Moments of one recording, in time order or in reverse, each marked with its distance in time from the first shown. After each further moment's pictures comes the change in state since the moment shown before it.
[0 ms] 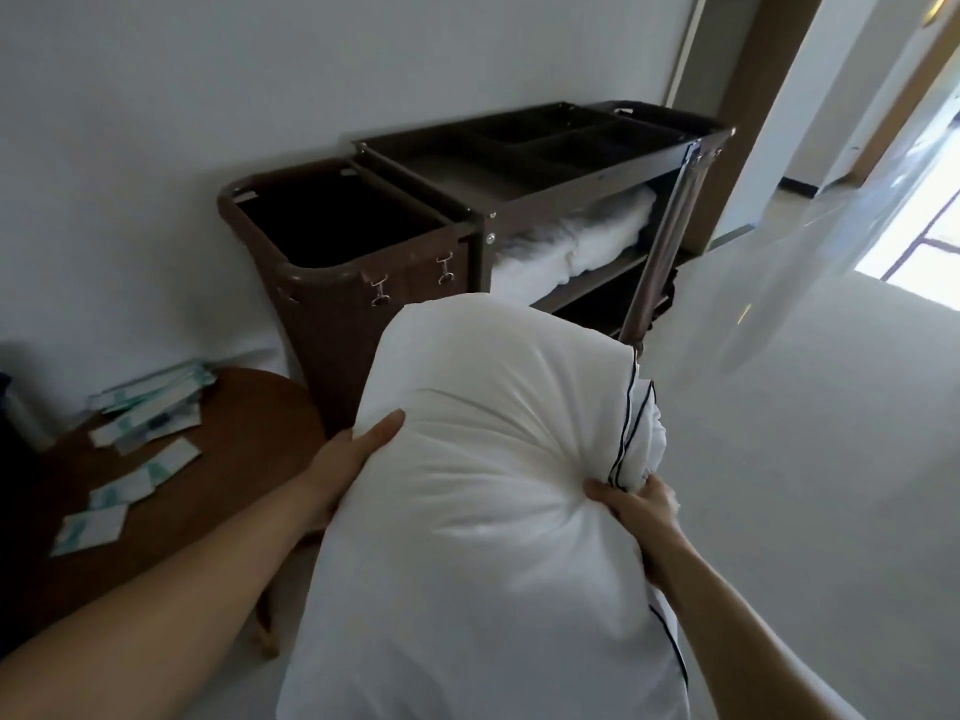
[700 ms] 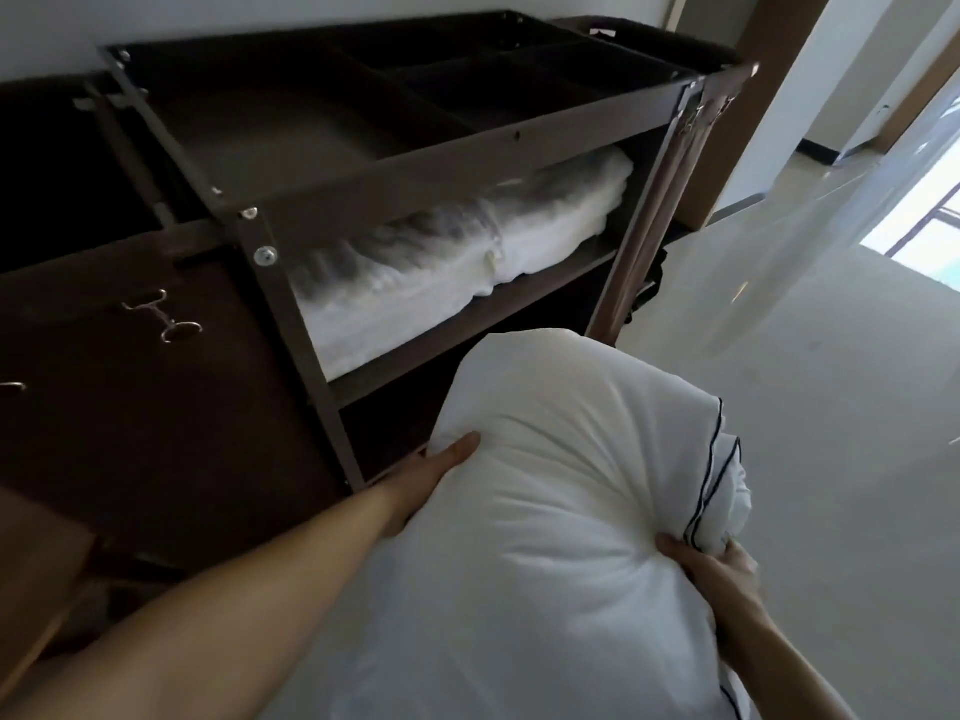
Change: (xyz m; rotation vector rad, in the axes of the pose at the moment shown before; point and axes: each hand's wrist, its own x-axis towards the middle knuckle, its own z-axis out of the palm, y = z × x) left_hand 0.329 0.003 0.294 0.071 -0.120 -0.206; right_hand 0.357 0.016 -0.156 -0.082 0.230 0.179
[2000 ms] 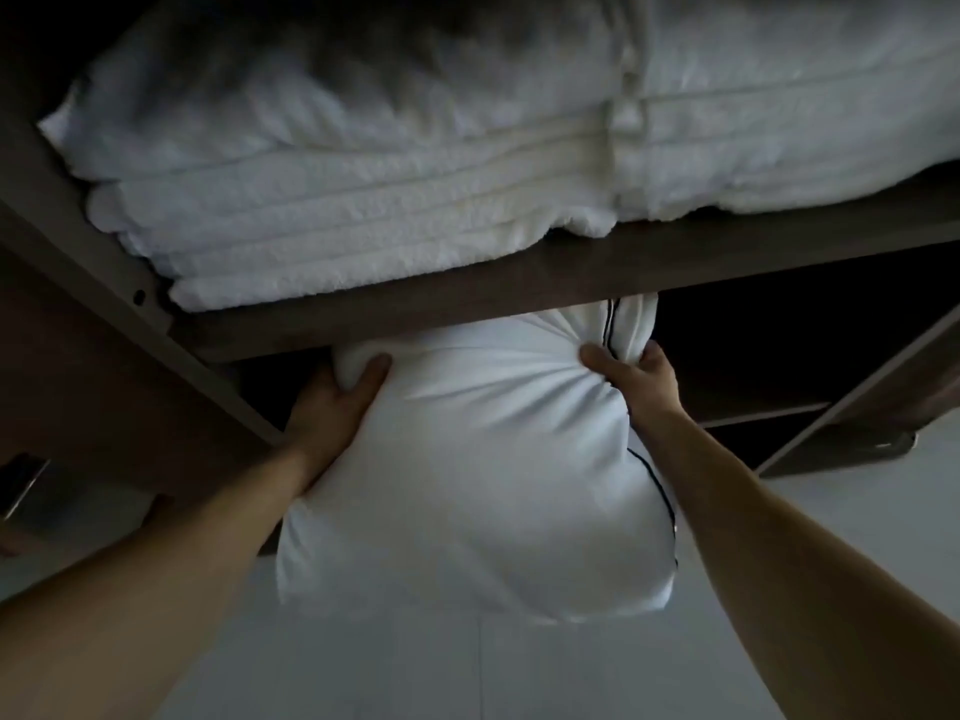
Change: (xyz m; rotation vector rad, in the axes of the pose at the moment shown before) left_hand 0.241 -0.053 -0.052 0.324 1.089 0.135; right_hand 0.324 -0.102 0.373 0.051 -0.890 -0.258
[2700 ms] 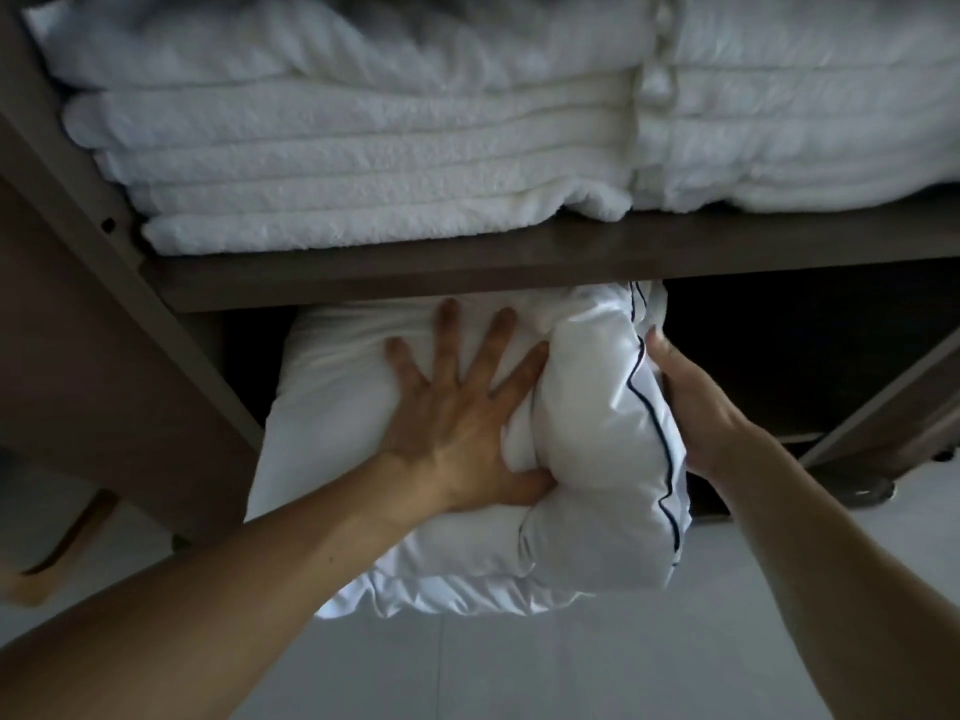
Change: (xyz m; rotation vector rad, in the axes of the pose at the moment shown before) left_hand -0.048 0.046 0.089 0.939 -0.095 0.672; right_hand 0.000 -0.011 -0.043 0.115 -0.502 0.052
